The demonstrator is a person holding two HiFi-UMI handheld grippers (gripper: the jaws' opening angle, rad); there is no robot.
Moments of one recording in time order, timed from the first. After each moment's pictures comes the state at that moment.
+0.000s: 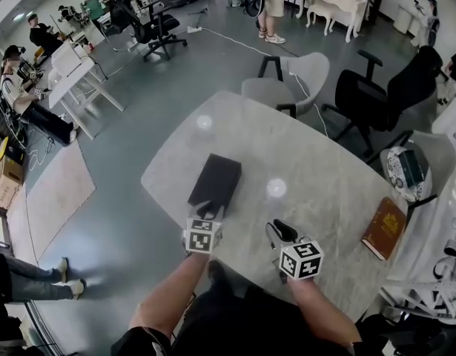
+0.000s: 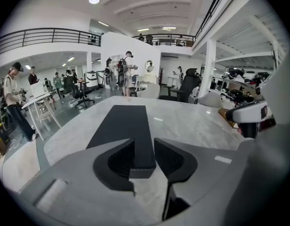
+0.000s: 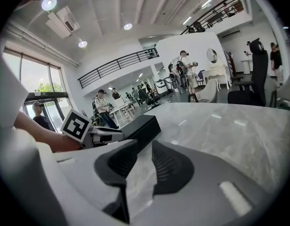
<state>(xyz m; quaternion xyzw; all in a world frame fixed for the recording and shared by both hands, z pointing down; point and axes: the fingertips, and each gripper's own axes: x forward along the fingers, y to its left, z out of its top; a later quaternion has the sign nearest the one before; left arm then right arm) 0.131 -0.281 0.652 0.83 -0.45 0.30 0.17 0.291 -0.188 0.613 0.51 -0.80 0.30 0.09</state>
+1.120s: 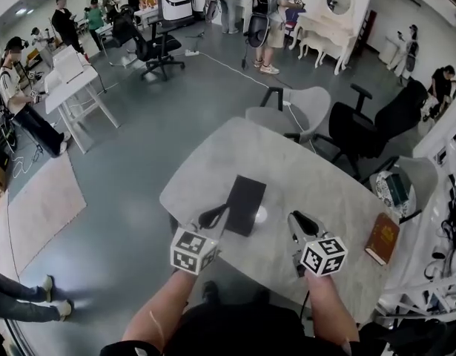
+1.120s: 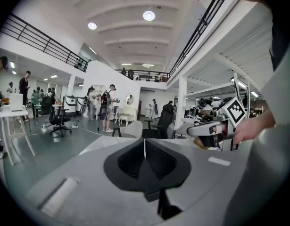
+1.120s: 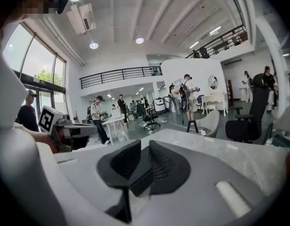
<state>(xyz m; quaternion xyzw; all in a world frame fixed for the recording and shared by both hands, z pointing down) 0.014 -0.279 0.470 0.93 -0.34 0.11 0.09 0.199 -0.232 0.487 0.57 -0.80 0.19 0.06</state>
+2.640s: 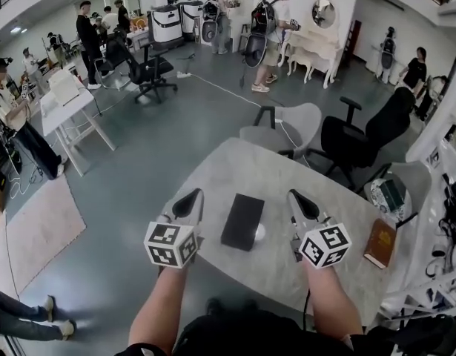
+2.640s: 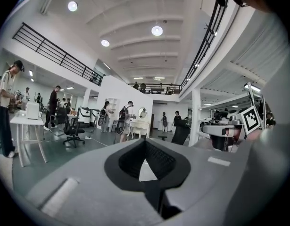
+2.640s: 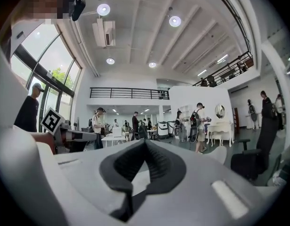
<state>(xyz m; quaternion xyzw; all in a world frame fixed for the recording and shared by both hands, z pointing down) -0.047 -0.339 0.357 0.90 -0.43 0.03 0.07 0.173 -0.280 0.348 0.58 -0.82 0.03 -0.01</state>
